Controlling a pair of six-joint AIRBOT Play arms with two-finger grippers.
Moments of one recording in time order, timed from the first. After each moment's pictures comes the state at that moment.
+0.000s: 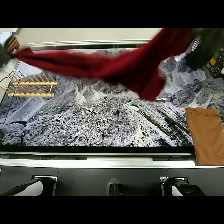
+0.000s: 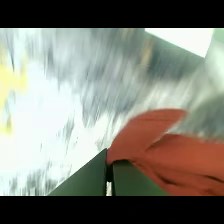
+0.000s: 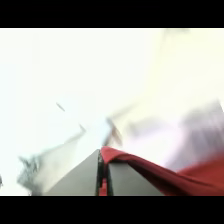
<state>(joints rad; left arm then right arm) 0.26 -1.24 1.77 1.10 -1.16 -1.65 -0.02 -0.94 1.62 2.50 -0.76 -1.46</state>
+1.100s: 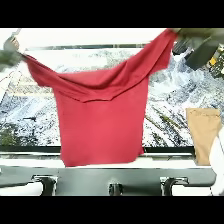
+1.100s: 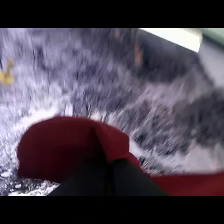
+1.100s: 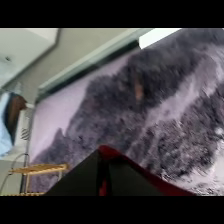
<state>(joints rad) 0.16 -1.55 1.84 1.11 -1.18 -1.71 -0.05 -1.62 2.01 2.21 -1.03 -1.25</state>
